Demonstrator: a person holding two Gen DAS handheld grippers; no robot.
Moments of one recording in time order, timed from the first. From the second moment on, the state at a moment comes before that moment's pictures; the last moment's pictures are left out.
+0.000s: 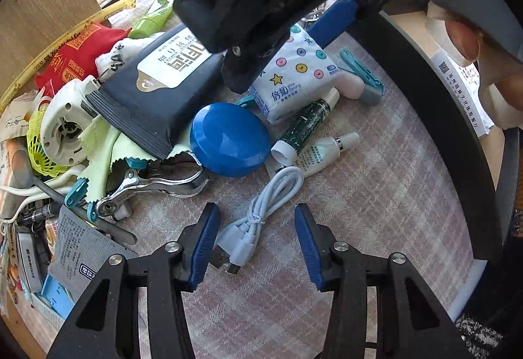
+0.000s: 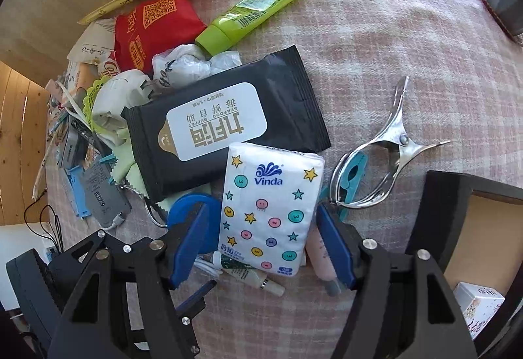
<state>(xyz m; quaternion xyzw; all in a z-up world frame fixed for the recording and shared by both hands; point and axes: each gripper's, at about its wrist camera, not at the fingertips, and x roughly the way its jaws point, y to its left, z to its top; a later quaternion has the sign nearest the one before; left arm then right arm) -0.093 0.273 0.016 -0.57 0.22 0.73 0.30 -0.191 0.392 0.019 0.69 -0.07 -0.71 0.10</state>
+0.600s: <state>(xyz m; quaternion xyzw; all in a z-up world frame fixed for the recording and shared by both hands) -0.071 0.246 0.037 -0.59 0.11 0.75 0.26 -0.157 0.419 0.037 0.67 -0.12 -0.72 0.14</state>
